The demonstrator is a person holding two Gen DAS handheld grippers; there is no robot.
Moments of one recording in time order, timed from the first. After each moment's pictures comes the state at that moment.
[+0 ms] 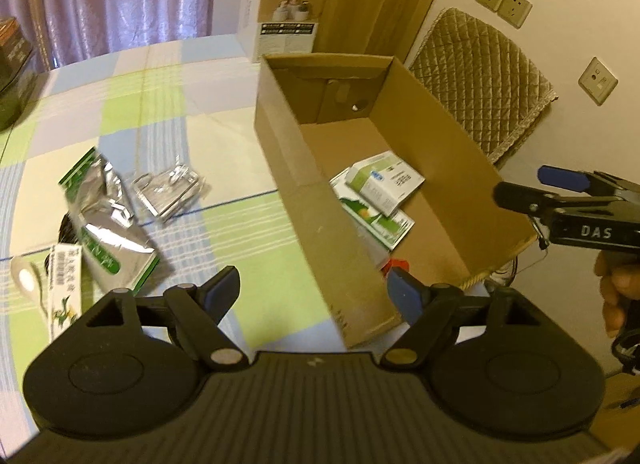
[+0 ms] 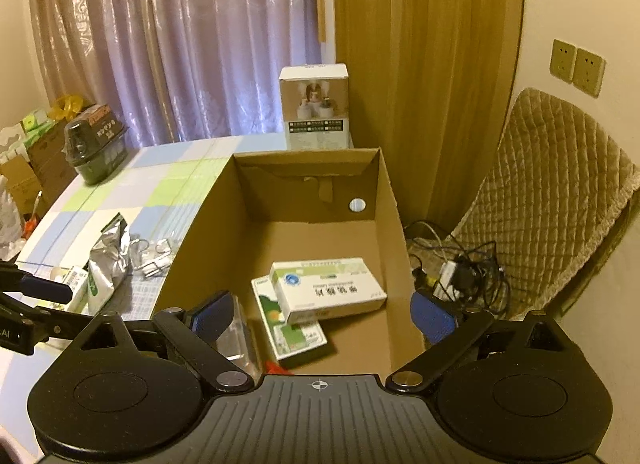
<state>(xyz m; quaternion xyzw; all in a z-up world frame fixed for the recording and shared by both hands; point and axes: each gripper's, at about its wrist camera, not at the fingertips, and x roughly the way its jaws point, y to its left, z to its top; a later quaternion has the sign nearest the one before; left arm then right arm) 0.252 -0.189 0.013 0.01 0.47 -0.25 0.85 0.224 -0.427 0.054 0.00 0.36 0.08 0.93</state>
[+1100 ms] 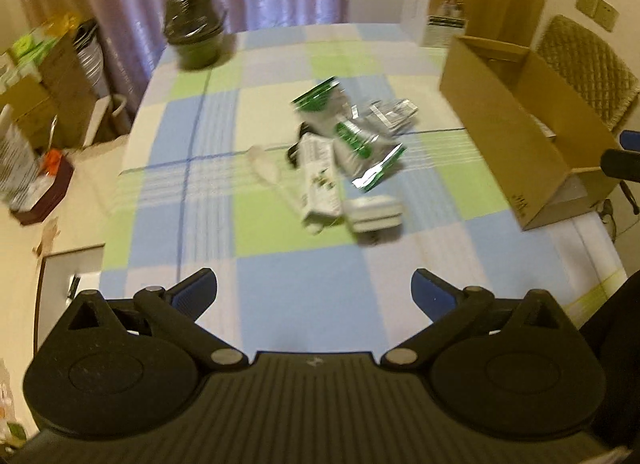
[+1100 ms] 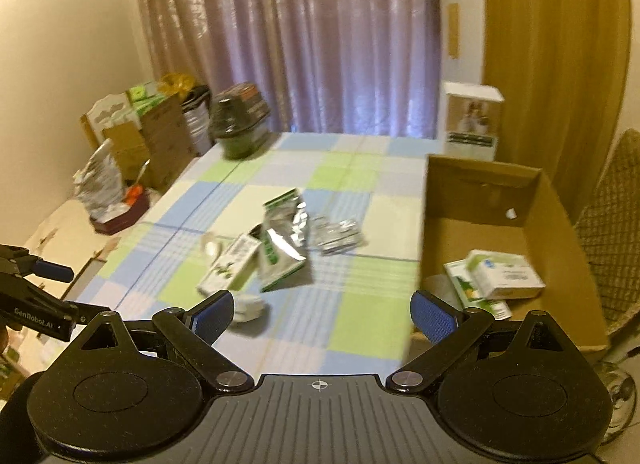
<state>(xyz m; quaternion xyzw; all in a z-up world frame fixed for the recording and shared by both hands) 0.140 0.022 0.025 0.05 0.47 -0.09 0.88 0.136 -0.260 0.068 -0.02 0.35 0.22 0.91</state>
